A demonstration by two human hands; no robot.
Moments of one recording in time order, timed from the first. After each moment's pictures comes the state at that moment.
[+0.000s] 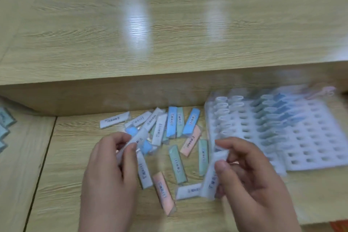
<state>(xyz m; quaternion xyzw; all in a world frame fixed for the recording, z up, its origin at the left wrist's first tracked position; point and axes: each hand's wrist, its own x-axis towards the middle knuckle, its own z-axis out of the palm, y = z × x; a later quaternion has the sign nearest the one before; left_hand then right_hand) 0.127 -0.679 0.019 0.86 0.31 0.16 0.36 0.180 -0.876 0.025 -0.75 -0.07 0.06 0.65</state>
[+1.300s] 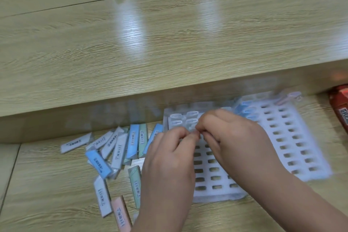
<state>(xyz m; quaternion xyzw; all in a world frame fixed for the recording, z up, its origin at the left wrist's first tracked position) 0.228 -0.809 0.018 0.97 0.06 0.15 0.20 0.308 -0.936 0.028 -0.92 -0.31 -0.03 0.25</state>
